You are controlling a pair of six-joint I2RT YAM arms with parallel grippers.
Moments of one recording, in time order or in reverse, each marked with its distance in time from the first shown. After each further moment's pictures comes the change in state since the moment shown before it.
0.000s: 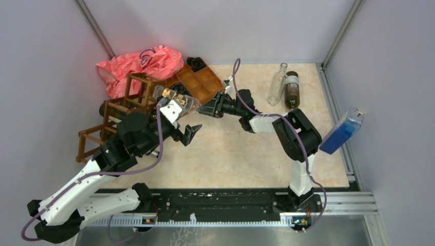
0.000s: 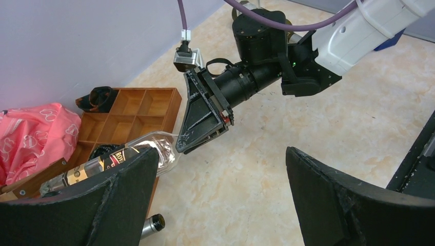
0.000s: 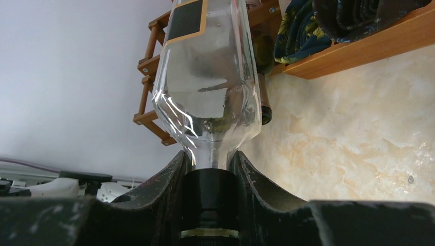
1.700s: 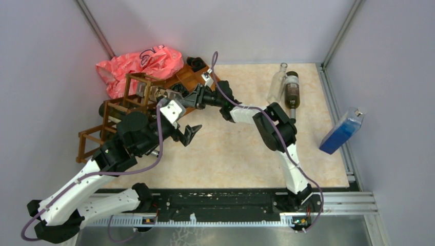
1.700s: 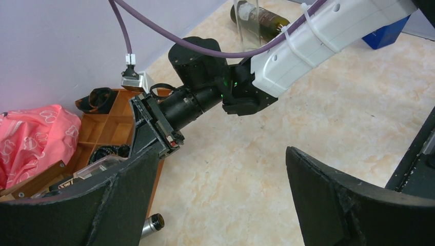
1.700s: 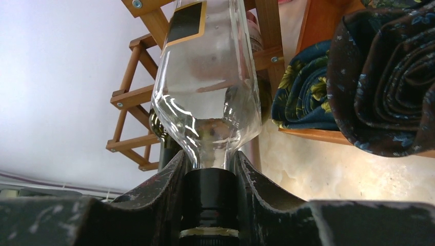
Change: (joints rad) left arm 0.000 0.001 0.006 -0.008 0.007 0.006; right arm 0.076 0.297 0.437 -0.122 0.021 -0.083
